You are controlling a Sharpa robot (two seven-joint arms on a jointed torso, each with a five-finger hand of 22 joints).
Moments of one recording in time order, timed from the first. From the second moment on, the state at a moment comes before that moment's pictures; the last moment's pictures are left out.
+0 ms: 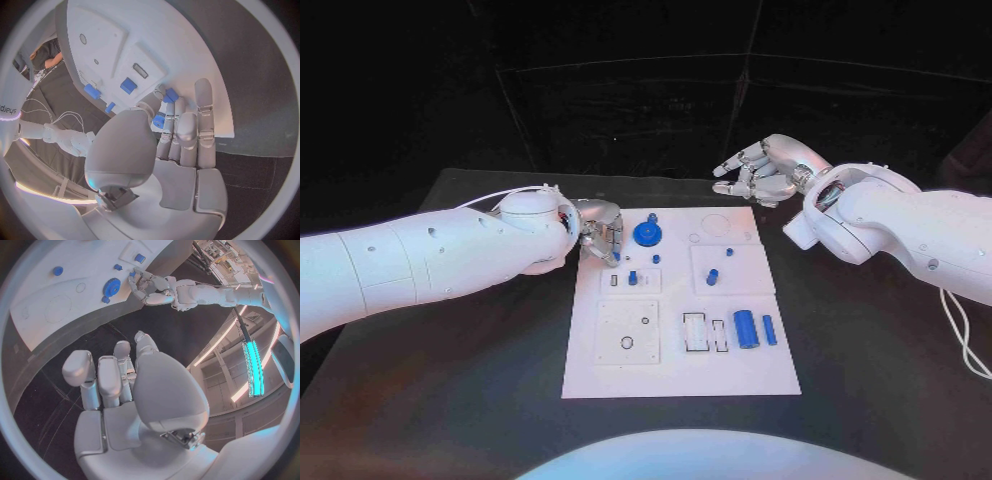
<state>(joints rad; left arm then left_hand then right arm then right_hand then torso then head) 1.32 -0.67 -0.22 1.33 -1.36 -0.03 -0.19 1.37 -0.07 0.30 -0.12 0.04 0.91 0.11 0.44 0.24 0.94 0.04 0.63 0.42 1.36 -0.03 1.16 1.10 0.17 1.25 0.08 0.66 0.55 1.27 -0.82 -0.01 1.47 -0.90 -0.33 0.03 1.45 -0.02 -0.12 0.23 0.42 0.93 0.15 0.11 0.07 1.18 0.06 0.86 0.86 1.47 -0.01 1.21 1.13 0.09 1.26 0.09 1.29 1.07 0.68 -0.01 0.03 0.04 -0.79</state>
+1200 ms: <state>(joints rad) 1.31 -0.72 -0.23 1.35 -1.37 -0.13 -0.14 1.39 -0.06 0.51 -0.21 0.04 1.03 0.14 0.30 0.13 1.01 0.10 0.49 0.27 1.26 -0.02 0.78 0.76 0.17 1.17 0.07 0.69 0.60 1.27 -0.82 -0.01 1.47 -0.90 -0.33 0.03 1.45 -0.02 -0.12 0.23 0.43 0.93 0.15 0.11 0.07 1.18 0.06 0.86 0.86 1.47 -0.01 1.21 1.13 0.09 1.26 0.09 1.28 1.07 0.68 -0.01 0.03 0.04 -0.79</state>
